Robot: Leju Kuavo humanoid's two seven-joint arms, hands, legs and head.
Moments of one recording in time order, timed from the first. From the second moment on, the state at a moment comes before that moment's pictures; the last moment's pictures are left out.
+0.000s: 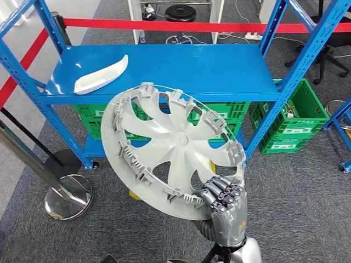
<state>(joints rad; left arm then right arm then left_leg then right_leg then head) -0.08 -0.13 0.64 -0.21 -0.84 0.11 -0.48 0.20 0.10 0.35 -1.84 1.20 -0.68 -0.53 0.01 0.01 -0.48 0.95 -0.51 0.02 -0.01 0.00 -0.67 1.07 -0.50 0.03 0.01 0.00</state>
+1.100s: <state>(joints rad) -0.14 -0.25 0.56 -0.21 -1.10 0.11 -0.23 0.21 0.09 0.36 -1.87 1.26 -0.68 -0.48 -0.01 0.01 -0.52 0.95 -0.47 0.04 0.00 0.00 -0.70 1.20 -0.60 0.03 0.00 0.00</state>
